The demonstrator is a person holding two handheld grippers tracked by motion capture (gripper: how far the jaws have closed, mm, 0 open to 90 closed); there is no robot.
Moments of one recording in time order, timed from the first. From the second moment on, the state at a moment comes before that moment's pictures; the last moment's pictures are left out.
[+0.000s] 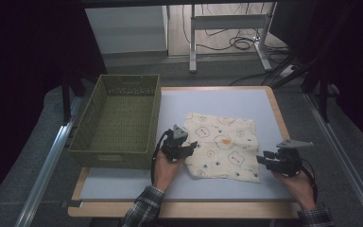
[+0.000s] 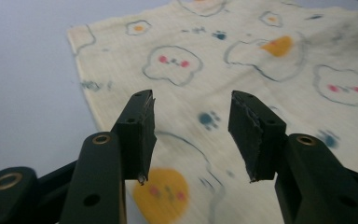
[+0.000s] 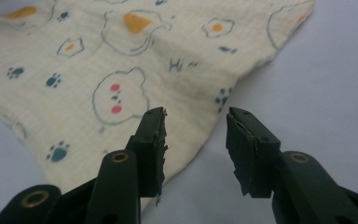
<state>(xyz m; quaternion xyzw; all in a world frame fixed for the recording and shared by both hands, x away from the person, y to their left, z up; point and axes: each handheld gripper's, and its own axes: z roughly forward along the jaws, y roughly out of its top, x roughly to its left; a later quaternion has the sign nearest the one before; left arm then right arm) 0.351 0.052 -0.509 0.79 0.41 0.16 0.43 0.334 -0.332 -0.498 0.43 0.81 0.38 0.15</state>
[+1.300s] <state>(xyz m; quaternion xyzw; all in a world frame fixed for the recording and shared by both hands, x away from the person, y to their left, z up) 0.379 -0.028 -0.503 0.85 0.35 0.10 0.38 0.292 -0.308 -0.527 0.39 0.82 0.39 0.16</state>
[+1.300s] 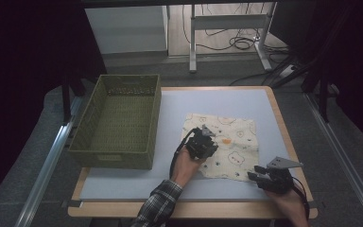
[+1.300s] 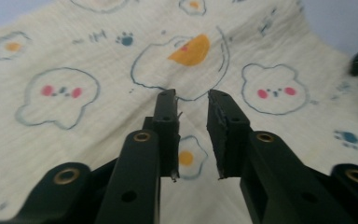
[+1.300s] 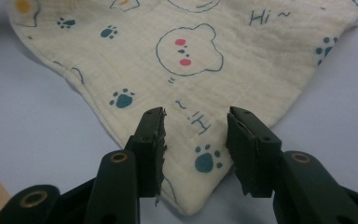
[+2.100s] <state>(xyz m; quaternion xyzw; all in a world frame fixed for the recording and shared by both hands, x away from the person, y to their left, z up) 0.297 0.073 -0.528 0.83 0.41 0.14 0.35 0.293 -0.309 -0.528 0.39 0.82 0.39 0.15</state>
